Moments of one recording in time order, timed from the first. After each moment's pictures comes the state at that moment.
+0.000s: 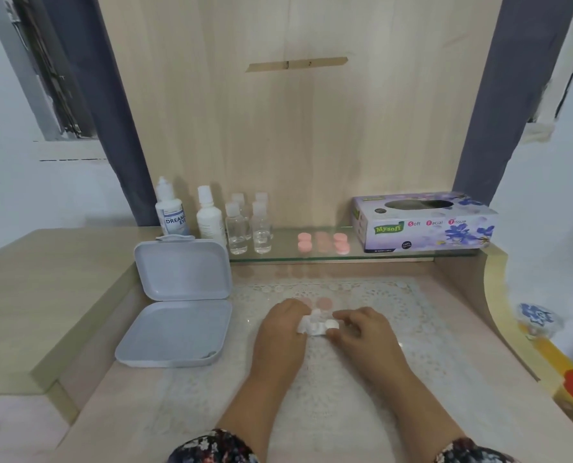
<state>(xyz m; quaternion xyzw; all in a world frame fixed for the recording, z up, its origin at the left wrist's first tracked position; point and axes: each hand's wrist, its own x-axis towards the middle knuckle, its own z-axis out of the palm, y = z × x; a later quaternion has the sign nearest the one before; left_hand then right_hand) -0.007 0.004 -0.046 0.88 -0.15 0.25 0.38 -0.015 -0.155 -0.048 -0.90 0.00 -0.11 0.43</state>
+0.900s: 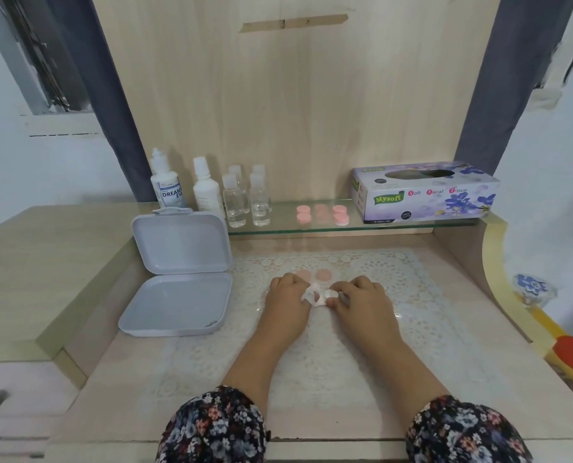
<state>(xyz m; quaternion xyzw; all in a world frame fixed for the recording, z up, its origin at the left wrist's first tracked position) 0.004 0.000 -0.045 0.93 -0.12 0.10 0.32 -0.016 -0.146 -0.051 -0.96 0.00 -0.17 0.24</state>
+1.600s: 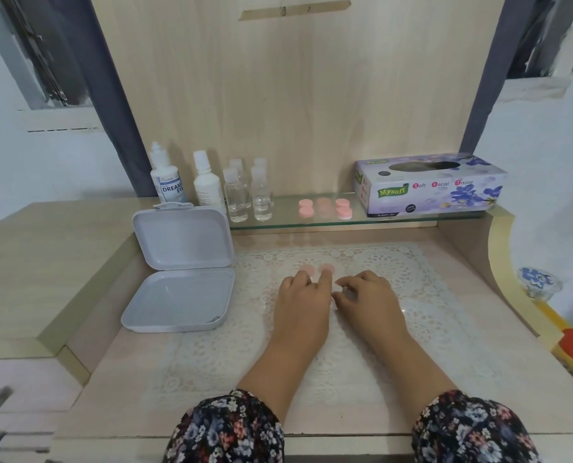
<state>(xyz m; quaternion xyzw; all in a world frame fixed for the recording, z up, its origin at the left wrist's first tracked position) -0.018 -0.018 -0.047 0.91 -0.22 0.32 0.12 -0.015 -0.148 -0.050 -0.94 0.02 -0.16 0.30</state>
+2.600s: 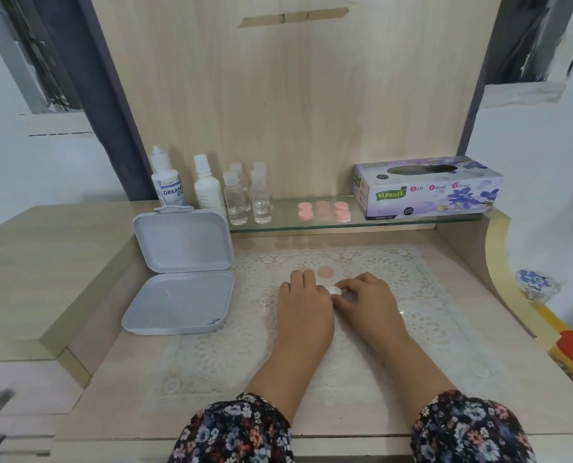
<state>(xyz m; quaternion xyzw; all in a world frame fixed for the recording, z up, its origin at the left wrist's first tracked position) -0.024 -0.028 -0.045 0.95 -0.15 0.27 0.02 -0.013 -0.151 -0.053 -0.93 0.01 -0.16 0.32</state>
